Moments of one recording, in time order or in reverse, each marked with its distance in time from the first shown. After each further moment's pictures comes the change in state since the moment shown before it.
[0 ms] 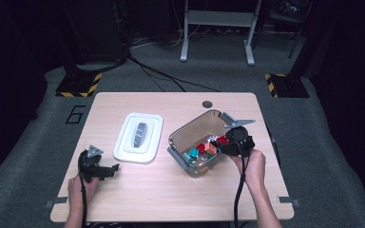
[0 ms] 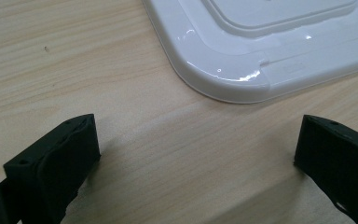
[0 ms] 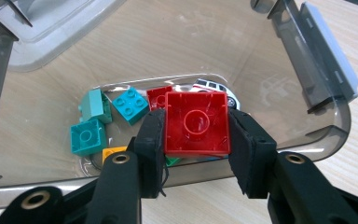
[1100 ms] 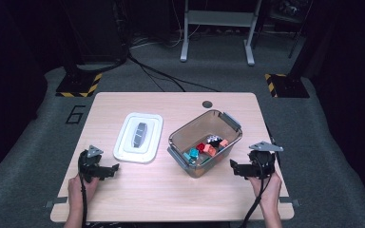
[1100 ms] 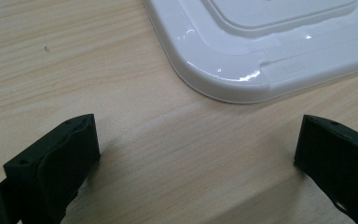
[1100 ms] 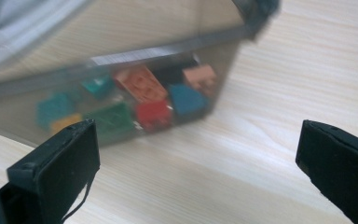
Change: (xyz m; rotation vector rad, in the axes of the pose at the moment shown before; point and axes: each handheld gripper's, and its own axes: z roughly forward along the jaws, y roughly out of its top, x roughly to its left) left arm 0.000 0.000 0.000 0.002 -0.003 0.001; right arm -0.029 -0.086 -0.013 -0.134 -0.056 0.148
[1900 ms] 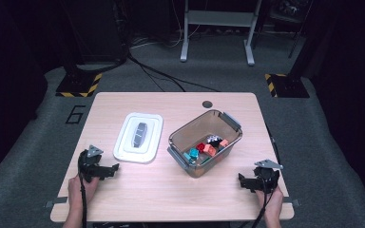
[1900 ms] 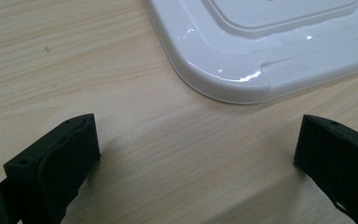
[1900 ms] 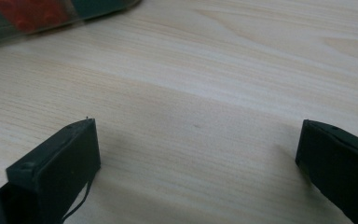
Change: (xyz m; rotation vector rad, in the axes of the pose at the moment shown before) left arm 0.000 0.000 0.001 -0.004 0.002 -0.004; right arm -0.044 -0.085 0.054 0.067 -0.085 0.037
